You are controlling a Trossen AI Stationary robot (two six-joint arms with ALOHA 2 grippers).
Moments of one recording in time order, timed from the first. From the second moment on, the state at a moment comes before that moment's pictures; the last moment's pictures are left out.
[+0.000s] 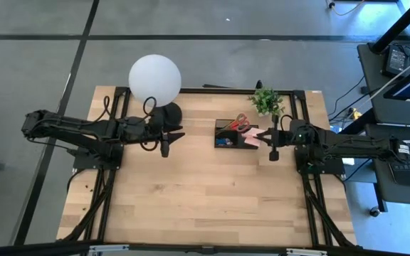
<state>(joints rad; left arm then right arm) -0.03 0.95 0.66 0.03 -0.32 -0.36 -0.21 0.58 0.24 0.00 -0.02 -0.43</state>
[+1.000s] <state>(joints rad) -0.03 0.95 0.66 0.03 -0.38 -0.36 -0.42 0.71 0.24 0.08 -0.29 -0.56</state>
